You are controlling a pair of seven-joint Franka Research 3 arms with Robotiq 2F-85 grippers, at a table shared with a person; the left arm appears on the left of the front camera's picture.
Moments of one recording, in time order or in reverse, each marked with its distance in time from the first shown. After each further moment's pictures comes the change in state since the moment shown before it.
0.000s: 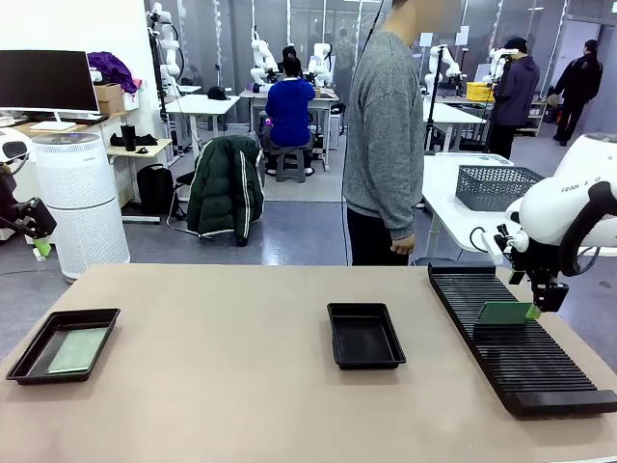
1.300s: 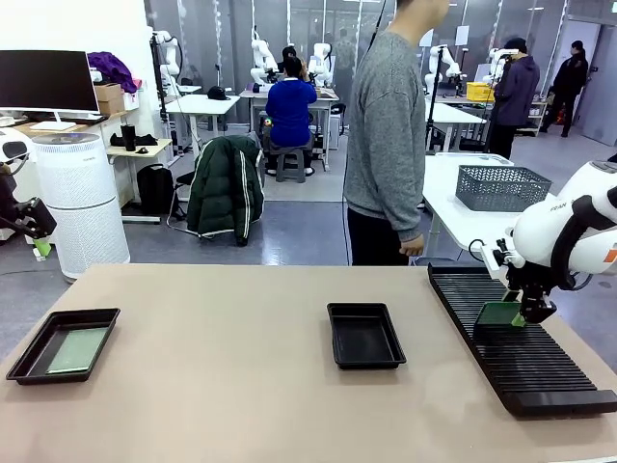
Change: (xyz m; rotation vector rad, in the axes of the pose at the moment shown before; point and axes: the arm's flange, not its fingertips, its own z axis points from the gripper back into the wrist) left arm 0.000 0.000 0.000 0.000 0.000 0.000; right arm -0.006 0.005 -0.032 -0.058 -0.058 -0.021
